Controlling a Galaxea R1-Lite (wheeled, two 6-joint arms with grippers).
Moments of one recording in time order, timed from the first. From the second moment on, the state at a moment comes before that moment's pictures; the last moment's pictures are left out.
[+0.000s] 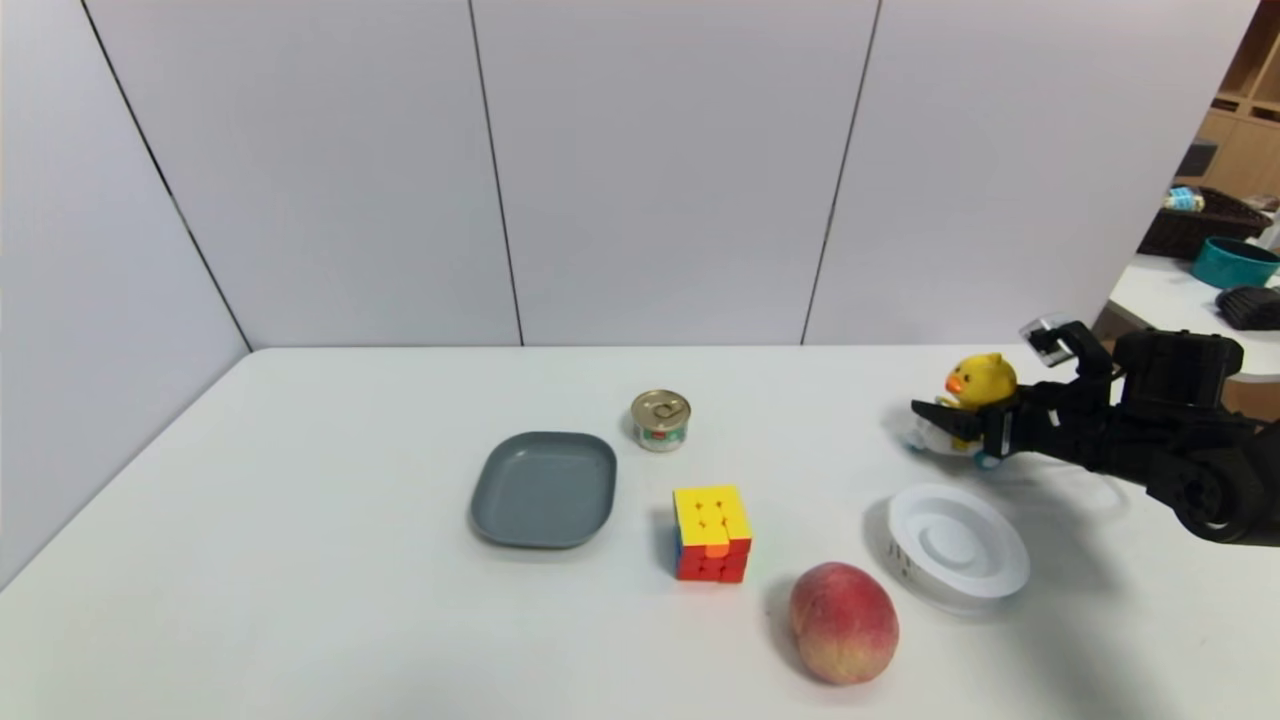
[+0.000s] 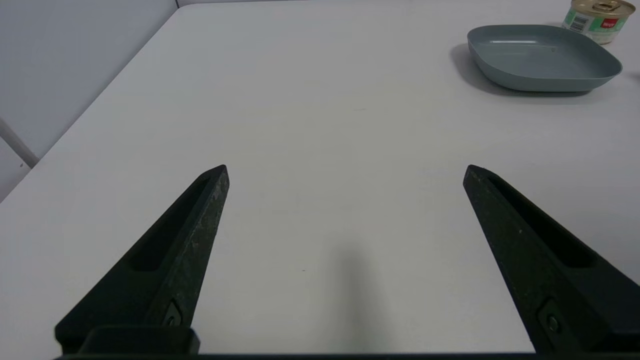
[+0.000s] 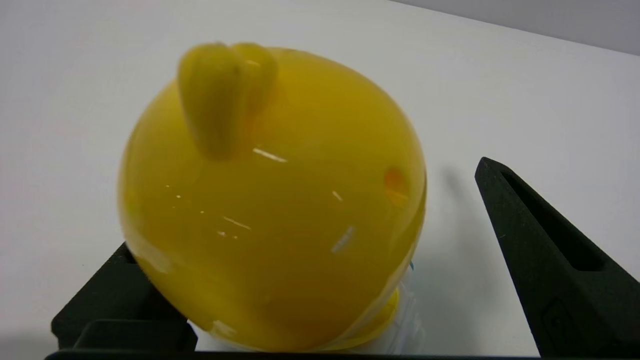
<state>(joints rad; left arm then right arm) 0.01 0.00 0.00 0.00 0.00 0.00 -0.16 2.05 -0.81 -0.89 0.54 -0.20</state>
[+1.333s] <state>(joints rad) 0.01 0.00 0.00 0.00 0.00 0.00 -0.14 2.06 -0.82 -0.95 0.55 -0.11</state>
